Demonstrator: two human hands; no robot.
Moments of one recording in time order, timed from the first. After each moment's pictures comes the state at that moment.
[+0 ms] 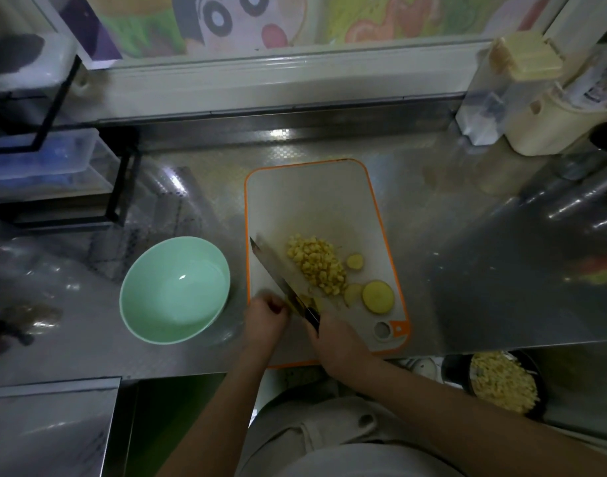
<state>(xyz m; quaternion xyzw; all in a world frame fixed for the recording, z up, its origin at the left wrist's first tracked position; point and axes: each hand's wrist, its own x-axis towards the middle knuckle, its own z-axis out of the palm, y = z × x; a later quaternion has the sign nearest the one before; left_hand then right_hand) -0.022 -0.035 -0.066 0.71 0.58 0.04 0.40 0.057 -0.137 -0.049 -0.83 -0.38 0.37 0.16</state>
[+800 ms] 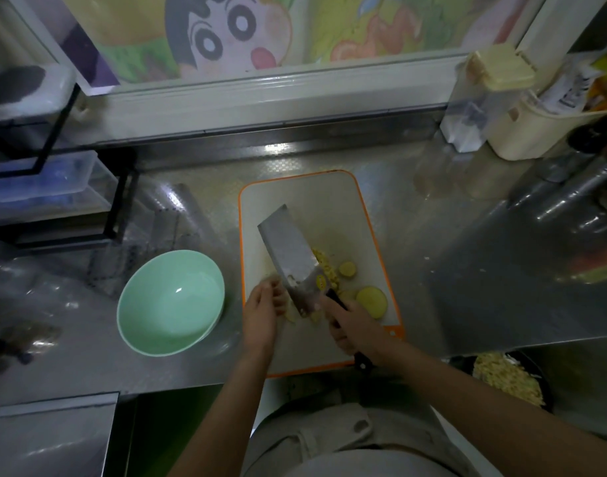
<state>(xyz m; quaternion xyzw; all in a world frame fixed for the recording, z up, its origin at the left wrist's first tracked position) -0.003 -0.035 -0.060 0.49 0.56 0.26 0.62 0.104 -0.145 -0.029 -0.65 -0.16 0.58 0.46</state>
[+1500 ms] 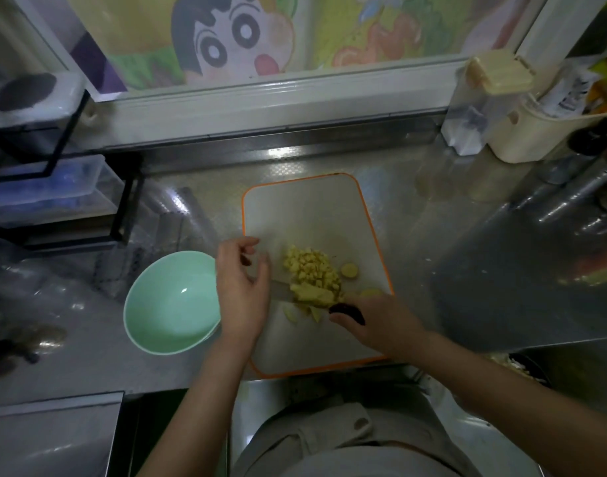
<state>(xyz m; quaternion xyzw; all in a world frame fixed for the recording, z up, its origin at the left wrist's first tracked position) -0.010 -0.015 0.017 0.75 0.41 0.41 0.33 0.140 -0.171 -0.033 -0.78 -0.59 0.16 0.15</state>
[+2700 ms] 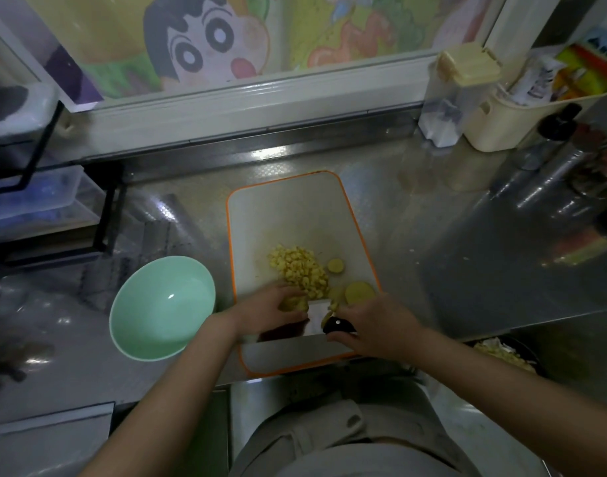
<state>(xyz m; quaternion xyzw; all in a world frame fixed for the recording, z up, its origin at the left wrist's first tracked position) 0.005 -0.006 -0.023 0.90 0.20 -0.20 0.34 0.137 -0.188 -0.024 -0.72 -0.67 -0.03 0.16</state>
